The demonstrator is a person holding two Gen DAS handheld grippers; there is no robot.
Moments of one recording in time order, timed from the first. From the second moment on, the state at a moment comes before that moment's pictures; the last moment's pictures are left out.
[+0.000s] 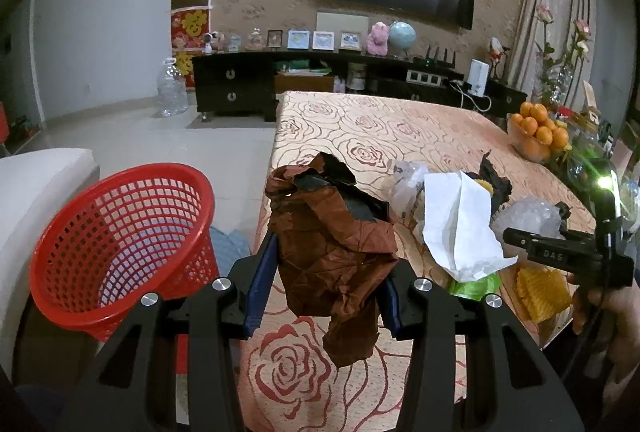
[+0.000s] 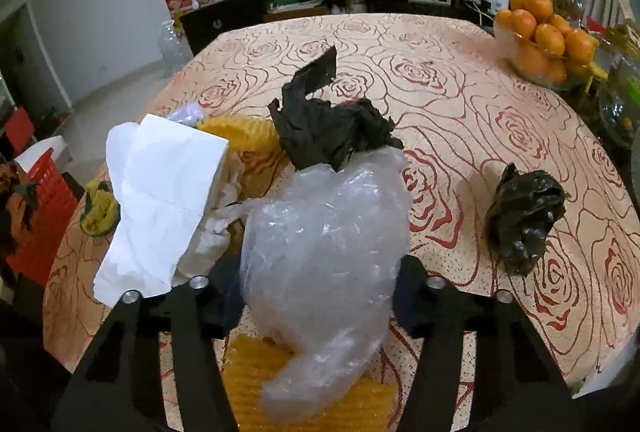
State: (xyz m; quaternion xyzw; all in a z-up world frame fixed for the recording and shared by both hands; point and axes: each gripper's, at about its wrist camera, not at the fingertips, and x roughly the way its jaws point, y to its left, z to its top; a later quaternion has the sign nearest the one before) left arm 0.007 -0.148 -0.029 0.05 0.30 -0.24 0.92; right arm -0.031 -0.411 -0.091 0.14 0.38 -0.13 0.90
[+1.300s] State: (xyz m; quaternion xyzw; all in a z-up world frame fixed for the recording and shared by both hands) left arm 0.052 -0.040 0.026 0.06 0.25 -0.11 0.96; right arm -0.027 -0.320 0.022 0.10 0.29 -0.05 0.95
